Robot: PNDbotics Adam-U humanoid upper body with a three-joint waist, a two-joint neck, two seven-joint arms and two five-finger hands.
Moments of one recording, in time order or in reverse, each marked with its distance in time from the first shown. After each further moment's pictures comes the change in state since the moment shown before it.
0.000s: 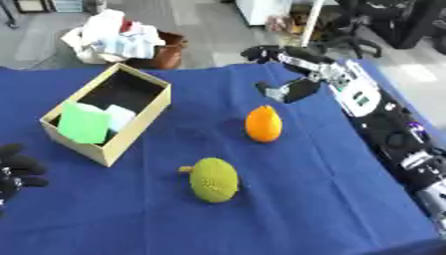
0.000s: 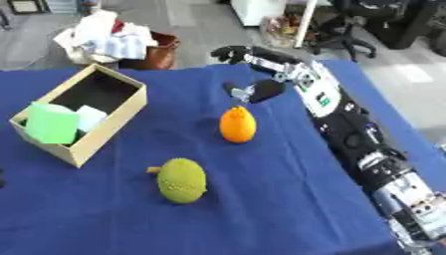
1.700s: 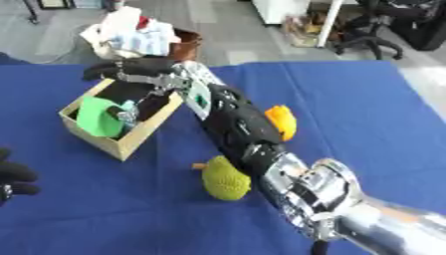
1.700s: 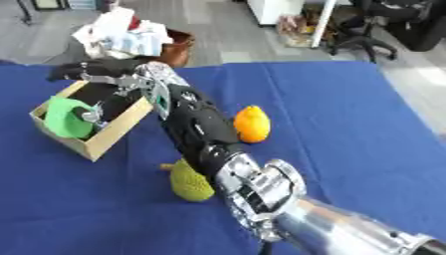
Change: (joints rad) left arm -0.043 -0.027 -0.056 -0.001 0.025 0.018 -0.061; right arm -0.437 0.529 -0.147 0.328 0.660 -0.147 -0.148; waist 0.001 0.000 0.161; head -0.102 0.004
